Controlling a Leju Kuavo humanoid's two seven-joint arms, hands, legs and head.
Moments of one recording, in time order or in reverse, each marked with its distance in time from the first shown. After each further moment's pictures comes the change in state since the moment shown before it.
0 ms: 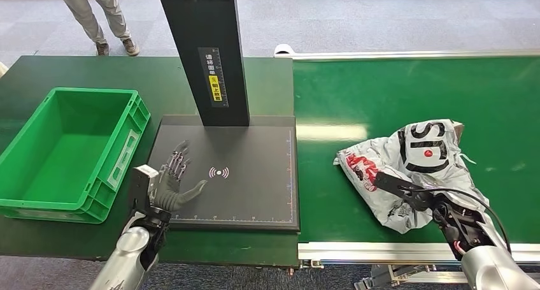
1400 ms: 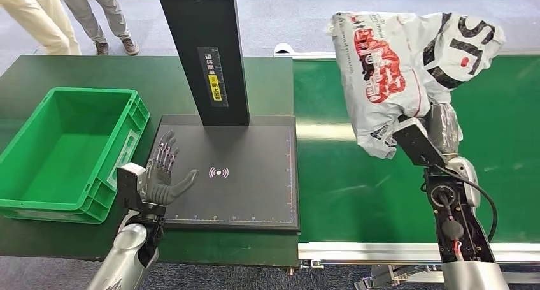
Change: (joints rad) left arm -0.005 -0.012 0.019 -0.047 0.013 0.088 -0.058; right arm 0.147 0.144 -0.224 -0.674 -0.302 -0.400 -0.375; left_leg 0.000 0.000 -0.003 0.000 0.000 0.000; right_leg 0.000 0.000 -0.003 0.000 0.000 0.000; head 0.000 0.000
